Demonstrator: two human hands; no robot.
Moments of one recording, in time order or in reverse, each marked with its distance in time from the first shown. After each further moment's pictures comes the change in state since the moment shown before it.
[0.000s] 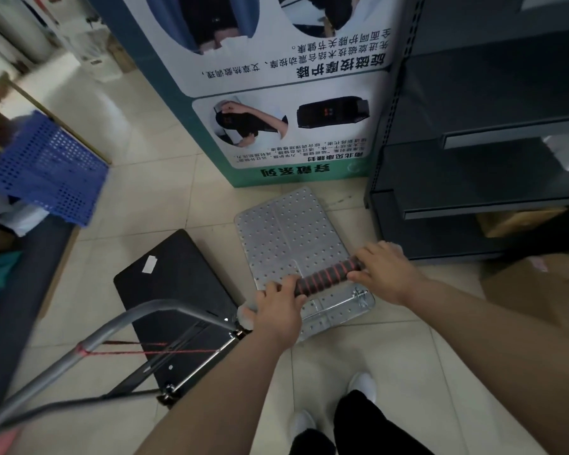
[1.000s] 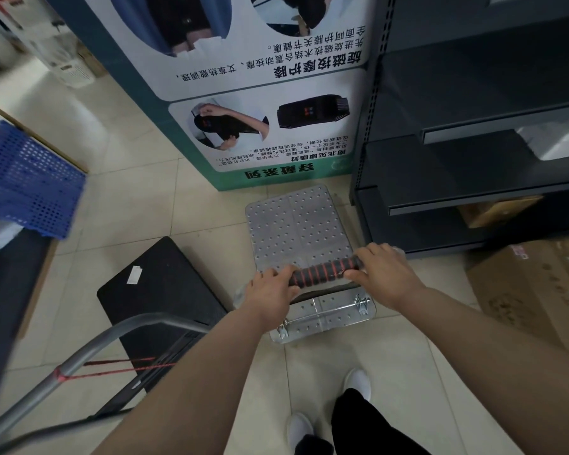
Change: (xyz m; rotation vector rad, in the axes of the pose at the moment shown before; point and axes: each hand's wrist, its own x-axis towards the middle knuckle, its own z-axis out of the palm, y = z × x) left_hand 0.041 0.002 -0.019 0.174 -0.075 0.308; right_hand -0.016 -0.002 -0.001 0.016 0.091 0.188
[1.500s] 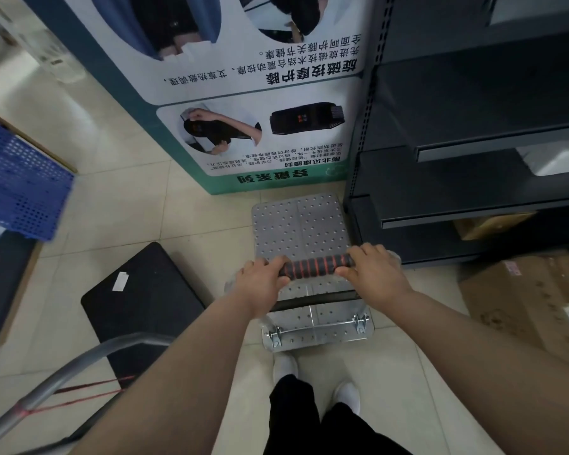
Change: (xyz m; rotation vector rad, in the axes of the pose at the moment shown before) left_hand 0.058 0.010 -0.030 0.026 -0.017 0.045; right_hand 0.042 0.018 -0.014 0.008 0.028 0.052
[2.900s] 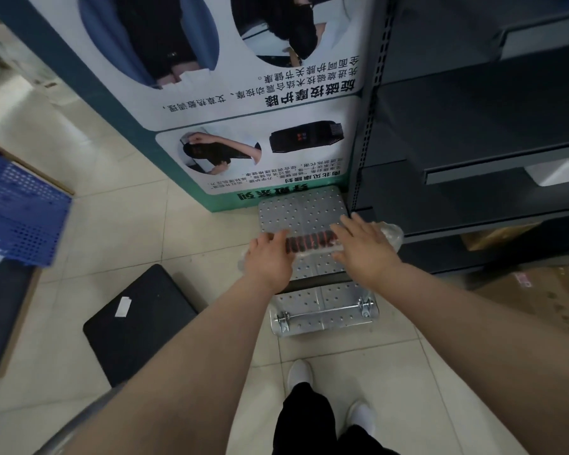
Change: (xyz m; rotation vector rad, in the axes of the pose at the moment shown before) left_hand 0.075 0.009 -0.064 -0.074 0.173 -0.075; right_hand 0.085 -0.024 -0.035 -0.021 -0.028 -0.089
